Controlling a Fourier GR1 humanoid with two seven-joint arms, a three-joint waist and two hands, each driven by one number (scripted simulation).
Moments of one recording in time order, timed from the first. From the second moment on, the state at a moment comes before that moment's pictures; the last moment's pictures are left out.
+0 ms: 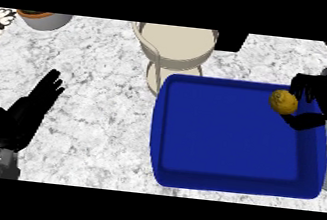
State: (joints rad) left arm -0.04 0.33 -0.03 -1.56 0.23 0.03 0.17; right arm -0.46 -0.62 0.17 -1.13 0.64 -0.08 -0.11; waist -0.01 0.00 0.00
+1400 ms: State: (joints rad) left arm -0.06 0.29 0.01 -1.57 0.18 -0.01 0.21; right arm -0.79 -0.35 0.15 -1.54 0.42 0.16 0.31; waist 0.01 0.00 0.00
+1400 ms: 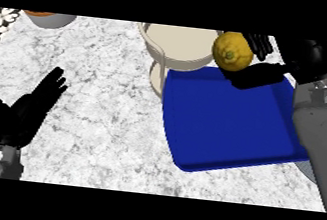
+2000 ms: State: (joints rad) left arm -0.06 0.27 0.02 -1.58 0.16 -0.03 0.22; right arm -0.97 -0.16 0.18 -1.28 0.55 0.13 0.40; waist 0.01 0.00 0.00
